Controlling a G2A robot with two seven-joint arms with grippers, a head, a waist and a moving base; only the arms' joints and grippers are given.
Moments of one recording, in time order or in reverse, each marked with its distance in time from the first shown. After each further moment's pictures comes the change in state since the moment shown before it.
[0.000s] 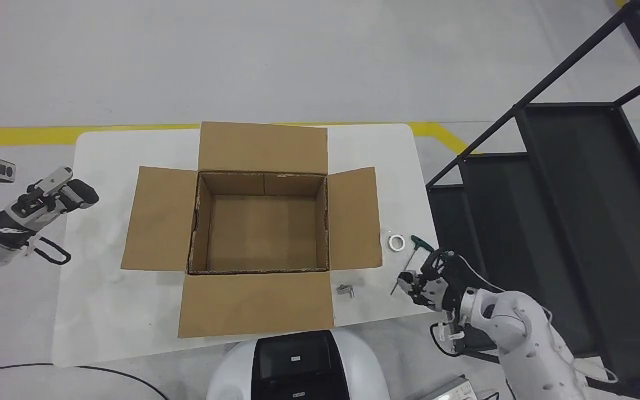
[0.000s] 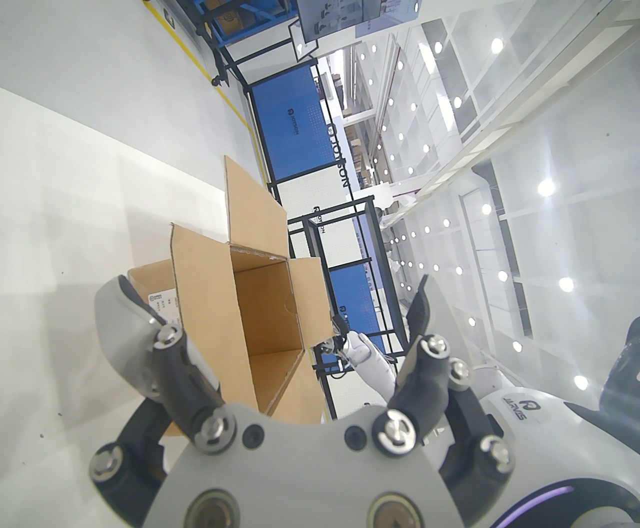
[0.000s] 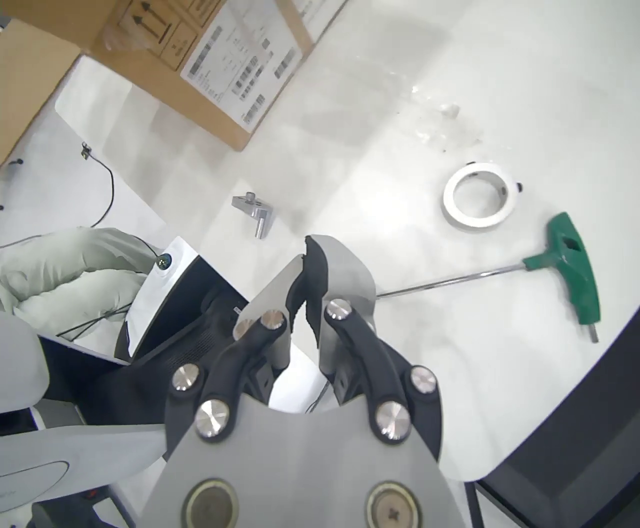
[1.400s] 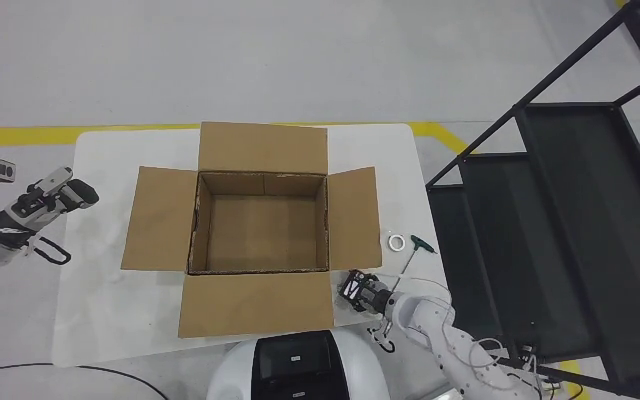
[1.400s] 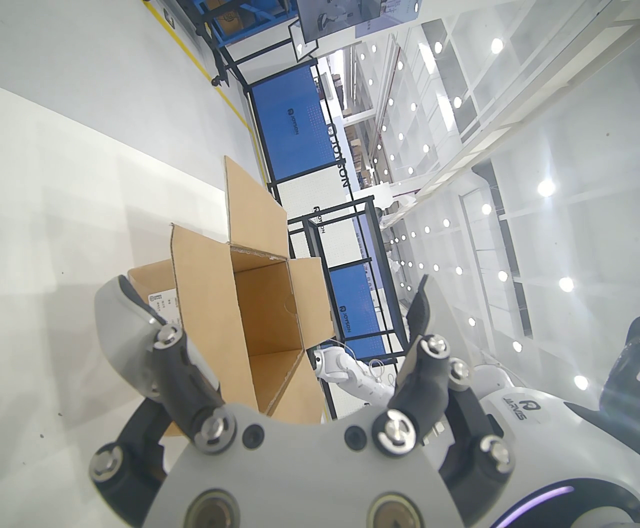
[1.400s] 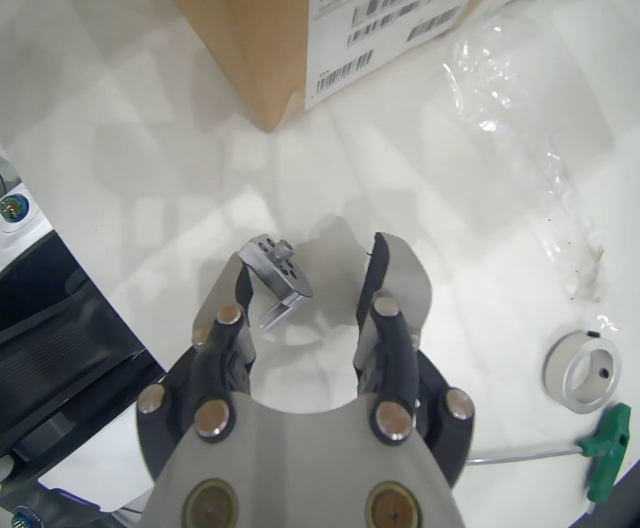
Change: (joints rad) left arm 0.000 0.000 0.000 0.000 0.000 0.000 0.000; right arm 0.194 -0.042 -0.504 0.127 -0.664 0.453 -0.312
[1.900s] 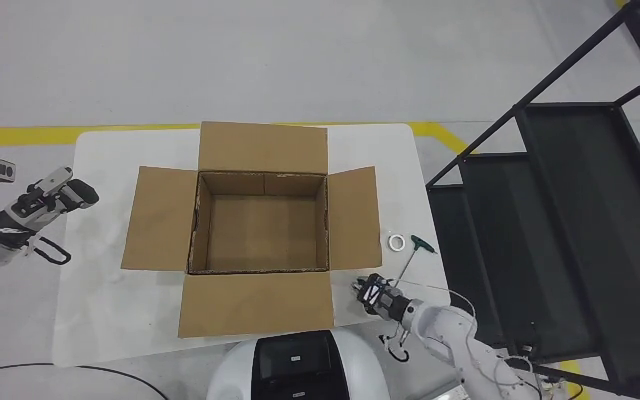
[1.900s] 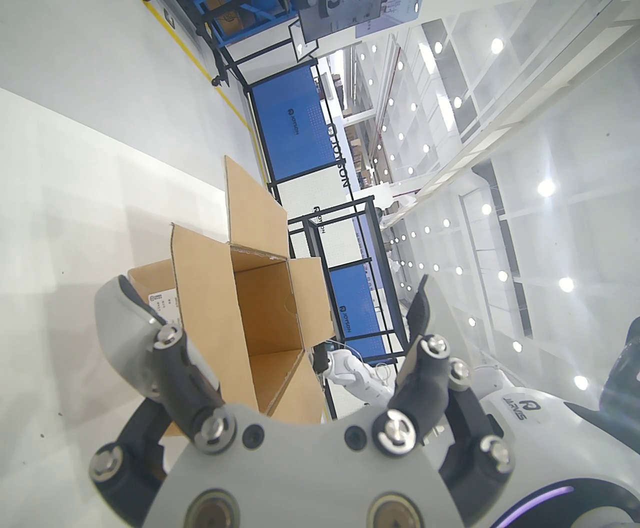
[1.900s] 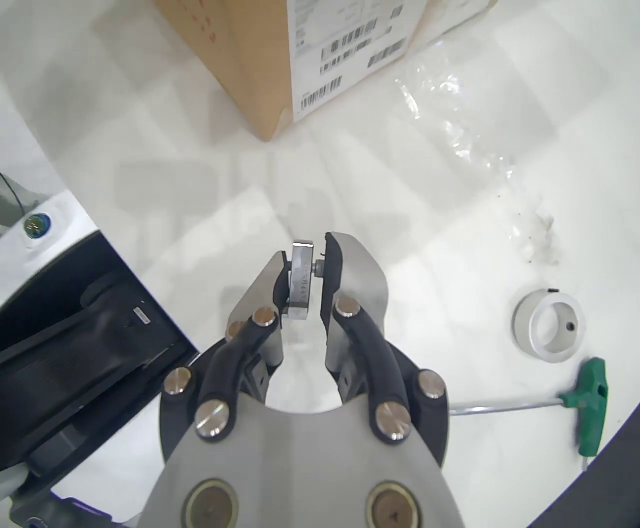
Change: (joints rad) left arm 0.000 0.000 0.000 0.000 0.000 0.000 0.000; right arm -0.184 0.045 0.184 -0.146 0.102 -0.102 -0.110
